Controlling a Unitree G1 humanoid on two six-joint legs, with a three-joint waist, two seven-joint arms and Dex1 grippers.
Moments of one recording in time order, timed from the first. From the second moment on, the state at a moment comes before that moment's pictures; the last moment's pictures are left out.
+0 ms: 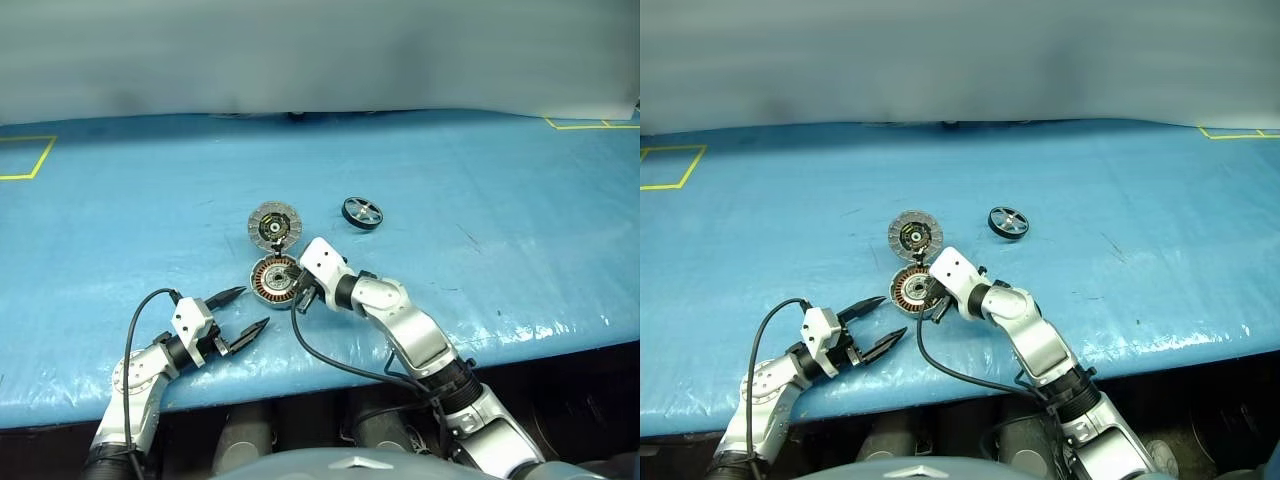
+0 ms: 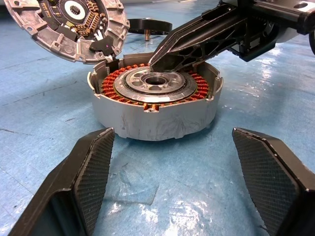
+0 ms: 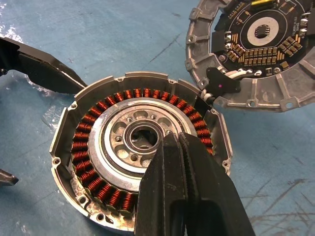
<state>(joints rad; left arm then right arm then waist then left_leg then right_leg) 0.13 0.40 -0.01 0.19 -0.32 -0.34 -0.94 -0.33 -0.17 0.44 -0.09 0.00 0.50 0.54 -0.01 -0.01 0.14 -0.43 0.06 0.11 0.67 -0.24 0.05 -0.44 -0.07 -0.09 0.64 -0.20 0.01</state>
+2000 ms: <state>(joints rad) 0.17 0.39 0.05 0.14 -0.36 -0.29 -0.95 -0.55 -0.27 0.07 0.40 0.06 0.40 0.50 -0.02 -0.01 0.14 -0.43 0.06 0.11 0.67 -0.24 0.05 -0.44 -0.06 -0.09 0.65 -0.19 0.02</state>
